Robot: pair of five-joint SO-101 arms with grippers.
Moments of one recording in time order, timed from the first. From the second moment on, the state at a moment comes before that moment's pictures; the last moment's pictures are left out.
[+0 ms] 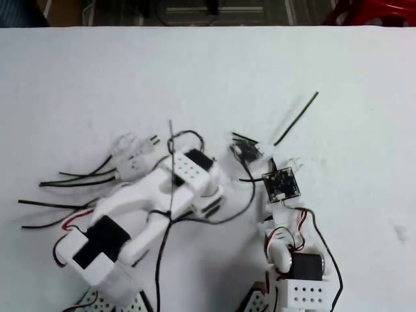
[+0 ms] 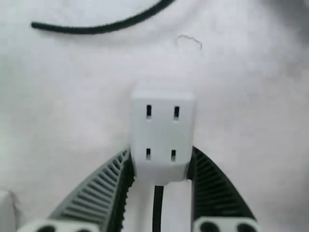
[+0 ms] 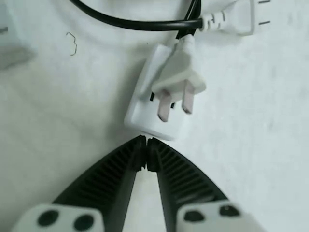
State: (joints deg) left arm 32.0 5.8 29.5 62.5 -13.6; right arm 0.9 -101.5 96.4 71.6 19.8
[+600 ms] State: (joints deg) left arm 17.2 18.8 12.3 62.1 -8.1; right arm 0.9 -101.5 96.4 71.6 19.8
